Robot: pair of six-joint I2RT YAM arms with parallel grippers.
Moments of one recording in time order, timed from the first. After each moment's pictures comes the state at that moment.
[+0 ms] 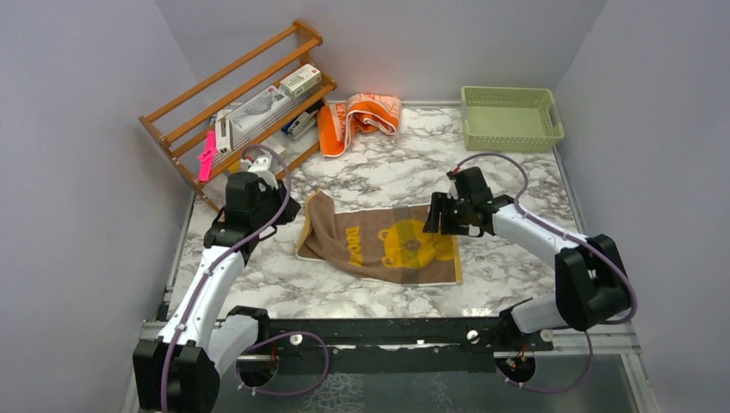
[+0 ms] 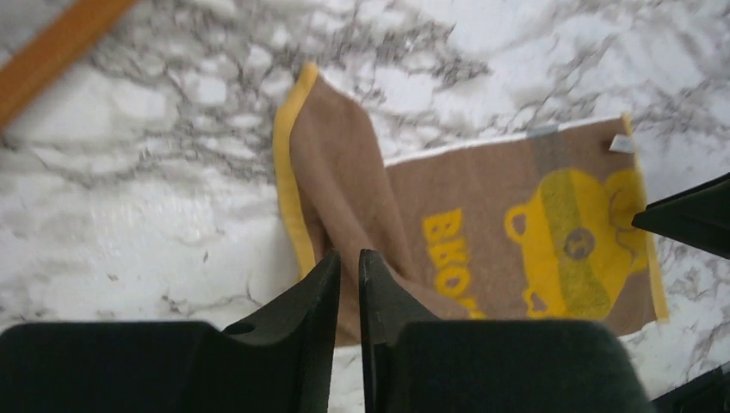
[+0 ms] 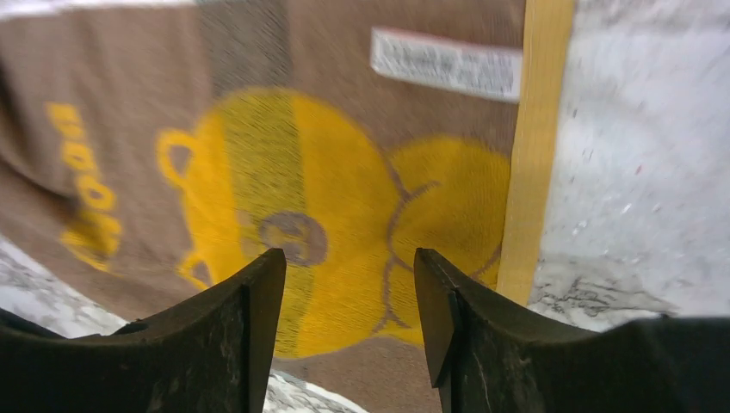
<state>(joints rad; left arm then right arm) -0.13 0.95 0.73 -0.30 0.25 -0.30 0.39 1.39 0.82 -0.36 -0.17 0.43</state>
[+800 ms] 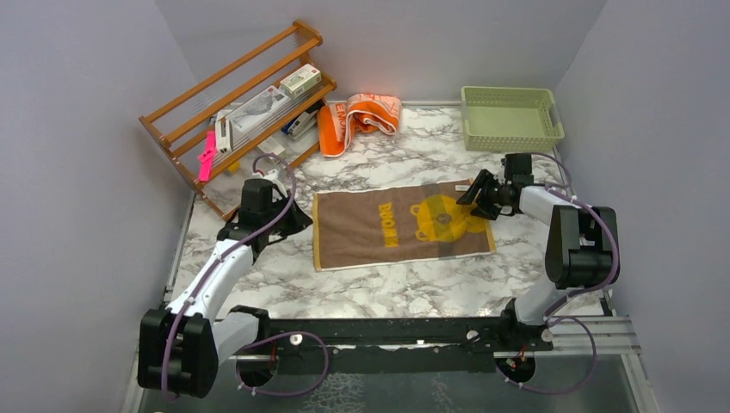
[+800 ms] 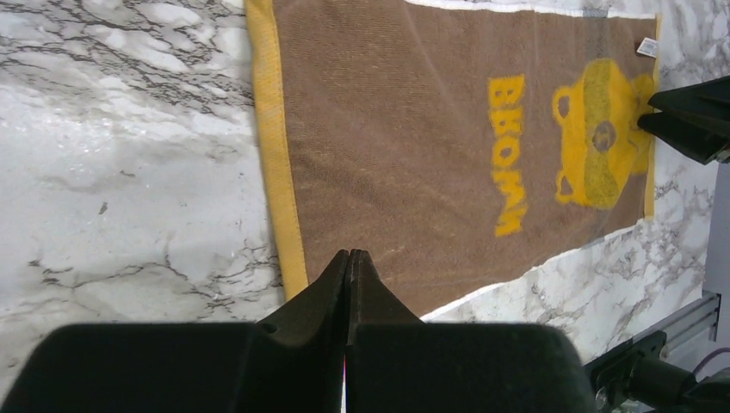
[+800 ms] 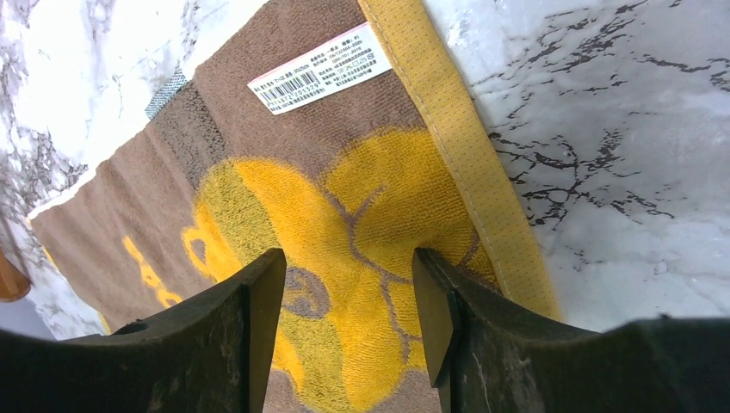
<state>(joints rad) -0.16 1.05 0.60 -0.26 0.32 -0.51 -0.05 1.65 0.87 -0.21 -0.32 0.52</state>
